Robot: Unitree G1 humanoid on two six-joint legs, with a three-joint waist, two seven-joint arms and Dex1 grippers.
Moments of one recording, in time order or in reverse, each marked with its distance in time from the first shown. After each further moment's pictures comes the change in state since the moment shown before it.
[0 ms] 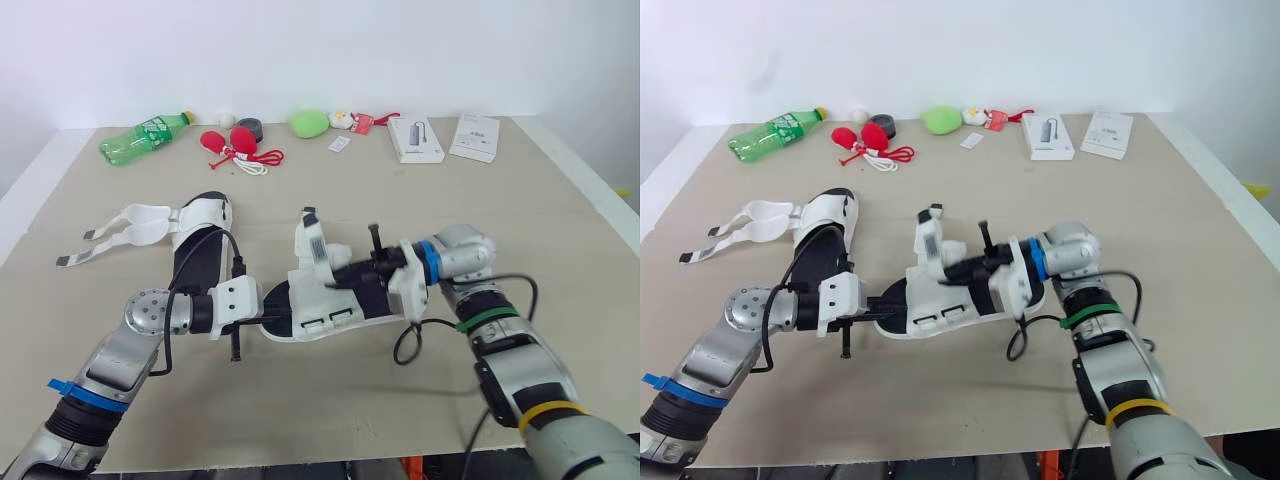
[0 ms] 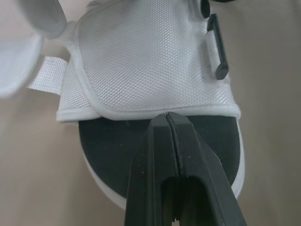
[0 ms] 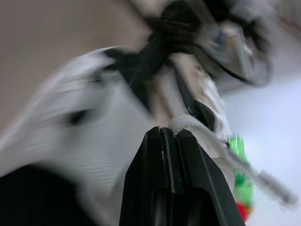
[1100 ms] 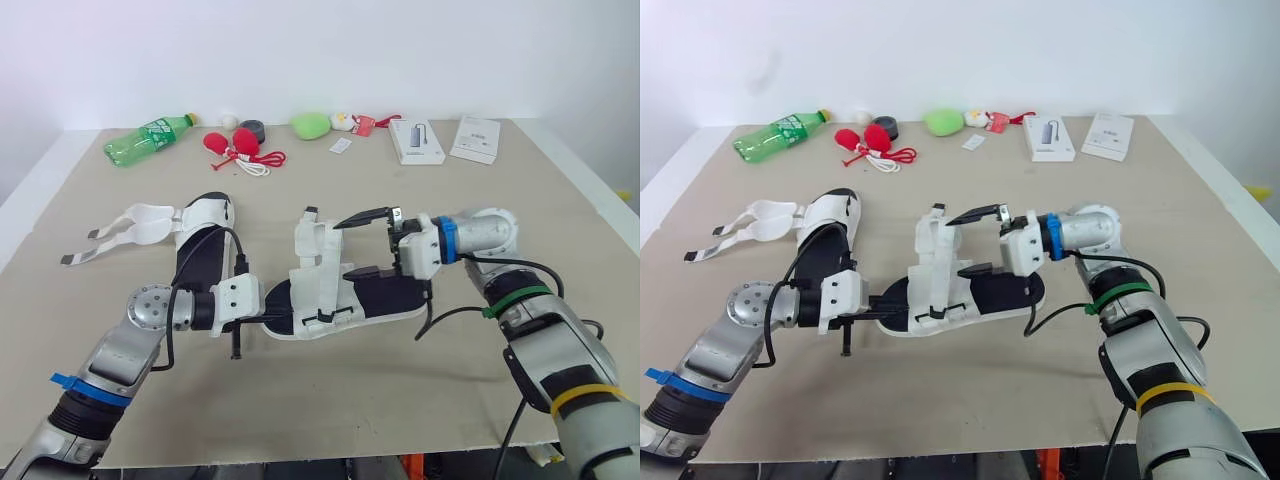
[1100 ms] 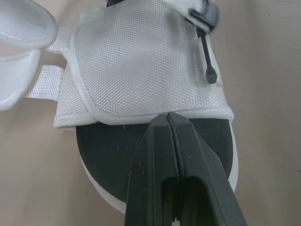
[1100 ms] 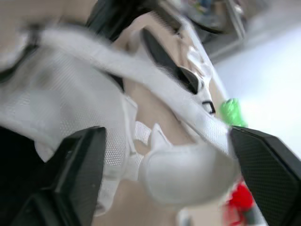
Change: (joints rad) left arm -0.038 -0.005 -0.013 0.026 0.001 -0.001 -0.031; right arm -0.011 -0.154 0.102 -0.121 0.309 0.683 -0.005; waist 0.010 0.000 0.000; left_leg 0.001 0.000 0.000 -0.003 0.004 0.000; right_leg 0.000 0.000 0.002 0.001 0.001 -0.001
